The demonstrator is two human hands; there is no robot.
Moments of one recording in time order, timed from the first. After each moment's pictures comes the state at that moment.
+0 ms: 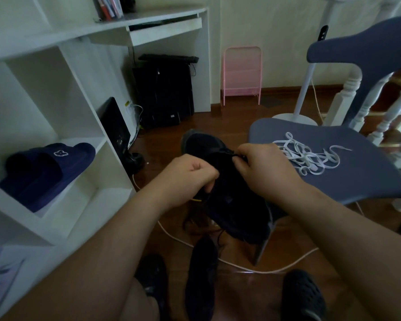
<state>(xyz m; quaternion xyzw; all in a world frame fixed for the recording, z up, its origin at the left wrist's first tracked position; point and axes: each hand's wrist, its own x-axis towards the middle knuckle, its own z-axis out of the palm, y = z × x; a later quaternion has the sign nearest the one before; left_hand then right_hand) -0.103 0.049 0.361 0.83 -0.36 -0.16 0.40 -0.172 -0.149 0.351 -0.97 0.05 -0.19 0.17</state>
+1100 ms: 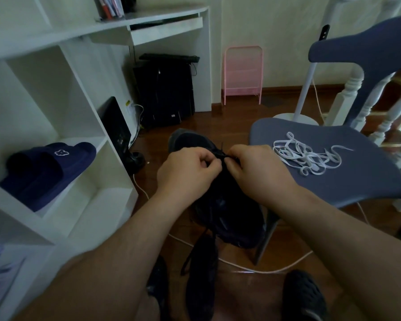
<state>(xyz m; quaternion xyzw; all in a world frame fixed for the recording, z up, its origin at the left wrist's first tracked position) -0.109 0.028 0.355 0.92 -0.24 0.03 0.31 -0.168 -0.136 0.348 -0.96 0.02 -0.21 0.17</state>
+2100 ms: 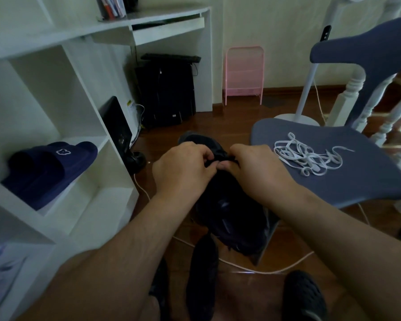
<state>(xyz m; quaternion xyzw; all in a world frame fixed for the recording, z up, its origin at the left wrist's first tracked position) -0.109 0.025 0.356 0.95 -0.22 0.18 0.16 -0.165 -0.134 0.351 -0.97 0.02 -0.15 0.18</state>
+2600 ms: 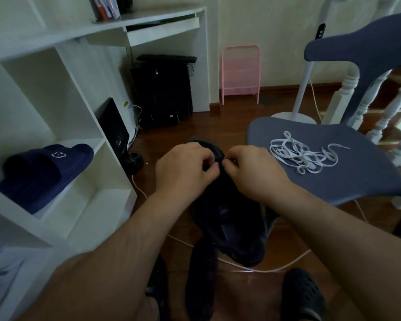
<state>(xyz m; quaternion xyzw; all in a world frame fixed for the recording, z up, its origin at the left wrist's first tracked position) -0.103 0.021 0.348 0.92 -0.31 0.18 0.17 -0.169 -0.137 0.349 -0.96 0.09 -0.13 0.23</state>
